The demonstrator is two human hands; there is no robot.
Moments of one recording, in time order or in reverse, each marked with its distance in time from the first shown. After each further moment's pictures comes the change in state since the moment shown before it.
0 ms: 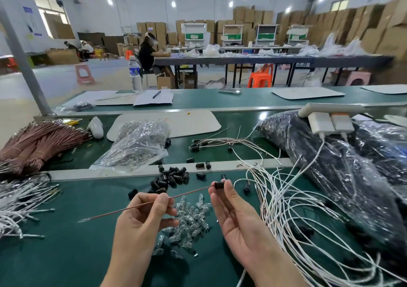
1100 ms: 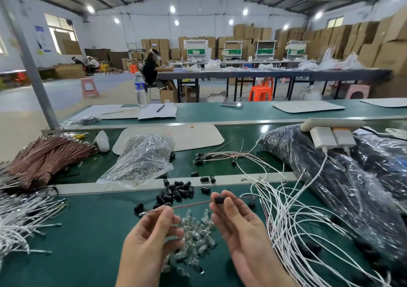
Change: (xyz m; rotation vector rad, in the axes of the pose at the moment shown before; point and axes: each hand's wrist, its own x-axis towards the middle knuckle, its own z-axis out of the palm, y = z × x) left_hand -0.003 0.001 -0.002 -0.172 0.018 -0.193; right_hand -0.004 0.009 0.004 -0.229 -0.066 -0.183
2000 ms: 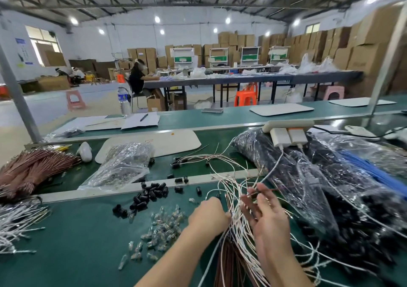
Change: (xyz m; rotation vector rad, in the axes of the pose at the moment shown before) left_hand 0.003 -0.039 0.162 1.496 -0.553 -0.091; right_hand -0.034 -0.079 -0.061 -0.154 0.354 -0.348
